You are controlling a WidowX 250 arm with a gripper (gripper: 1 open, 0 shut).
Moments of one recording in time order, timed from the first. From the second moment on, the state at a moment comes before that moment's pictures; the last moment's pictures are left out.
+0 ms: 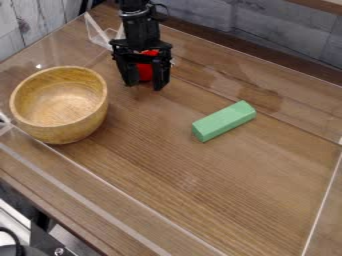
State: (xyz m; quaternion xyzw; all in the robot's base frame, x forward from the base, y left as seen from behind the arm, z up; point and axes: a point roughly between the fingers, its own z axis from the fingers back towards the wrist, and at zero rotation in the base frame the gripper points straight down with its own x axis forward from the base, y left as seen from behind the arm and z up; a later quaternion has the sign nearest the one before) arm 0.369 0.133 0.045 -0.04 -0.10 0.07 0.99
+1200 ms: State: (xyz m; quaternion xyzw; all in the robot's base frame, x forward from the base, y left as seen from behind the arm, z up) arm 0.367 0.131 0.052 -0.04 -0.12 0.07 0.99
